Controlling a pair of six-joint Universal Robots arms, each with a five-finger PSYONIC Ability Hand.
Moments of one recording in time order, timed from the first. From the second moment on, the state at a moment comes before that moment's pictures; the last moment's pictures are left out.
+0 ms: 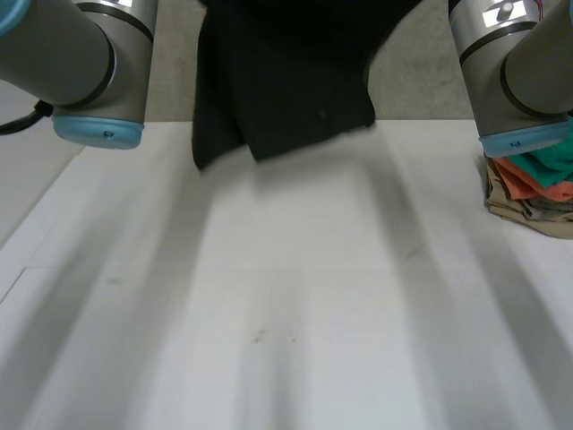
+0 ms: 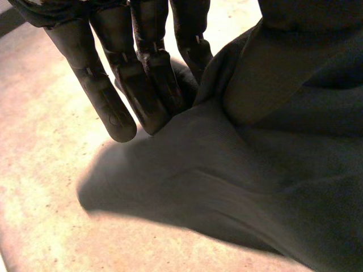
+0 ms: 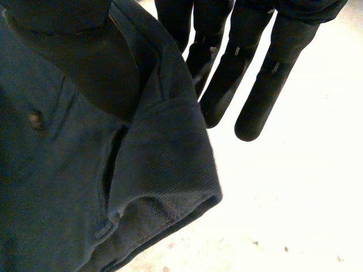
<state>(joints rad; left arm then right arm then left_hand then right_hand) 4.23 -2.13 -0.69 3.54 -1.59 3.61 1.98 -0.98 0.72 -0.43 1.41 2.86 1.14 1.20 1.19 1.20 0.98 1.14 1.19 1.19 1.20 0.97</state>
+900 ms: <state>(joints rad) 4.13 -1.77 -1.69 3.23 -1.65 3.44 2.00 -1.04 1.54 -0.11 1.33 2.57 0.52 0.51 0.52 0.50 0.33 1.14 1.19 1.20 1.20 0.99</state>
